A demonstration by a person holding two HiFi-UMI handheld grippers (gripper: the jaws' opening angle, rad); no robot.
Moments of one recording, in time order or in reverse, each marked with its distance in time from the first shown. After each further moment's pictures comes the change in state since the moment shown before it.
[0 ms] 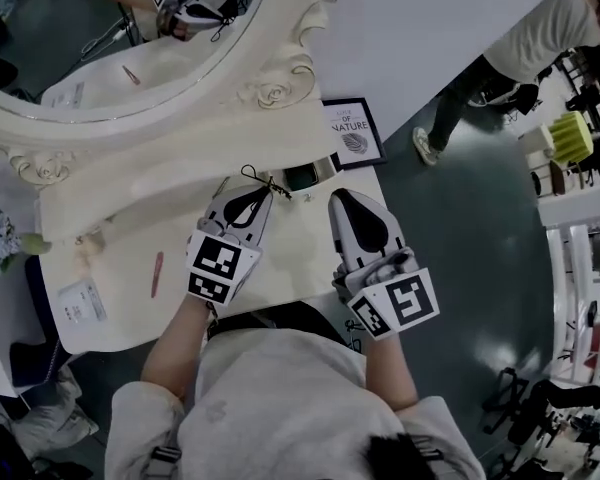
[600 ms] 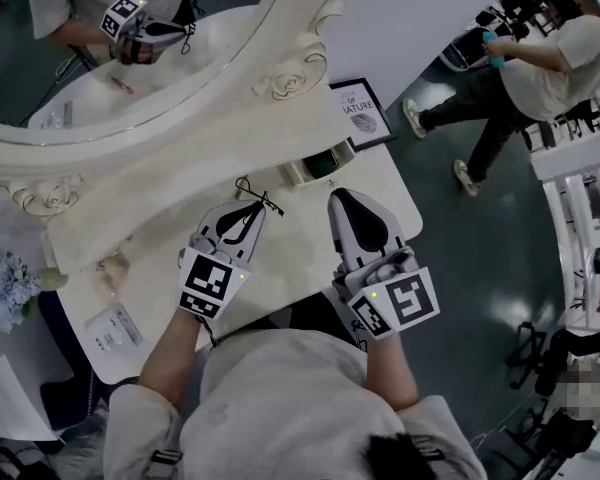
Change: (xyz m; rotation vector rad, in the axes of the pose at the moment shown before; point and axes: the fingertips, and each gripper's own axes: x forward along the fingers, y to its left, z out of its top) left arm -0.057 0.035 -0.036 0.116 0.012 -0.182; right arm 0.023 0.059 -0.016 0.017 0.012 -0.147
